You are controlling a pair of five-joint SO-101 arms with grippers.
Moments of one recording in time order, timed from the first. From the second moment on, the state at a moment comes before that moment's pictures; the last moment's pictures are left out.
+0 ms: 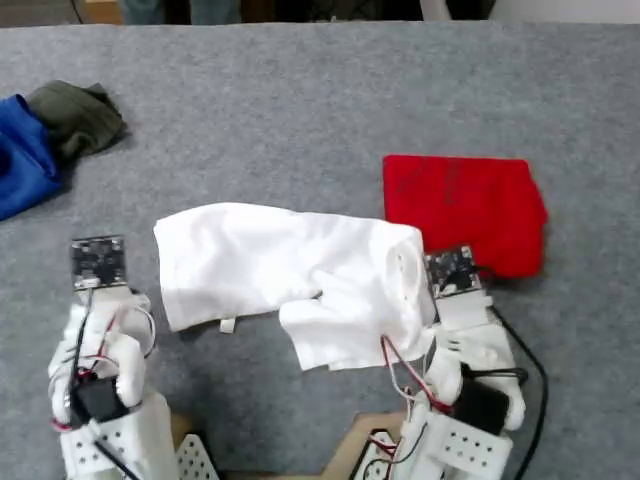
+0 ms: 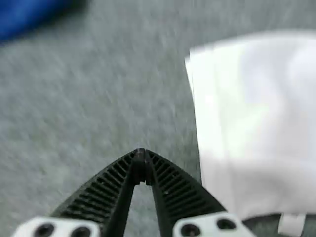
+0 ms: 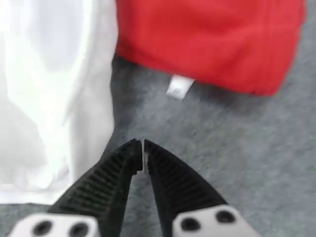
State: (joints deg) left arm -20.0 -100.9 84.5 64.1 -8.9; right arm 21.9 -103.6 88.3 73.4 34.9
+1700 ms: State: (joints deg) left arm -33.8 -40.7 68.4 35.2 -8.9; right arm -50.8 -28.2 63.6 60.8 37.8
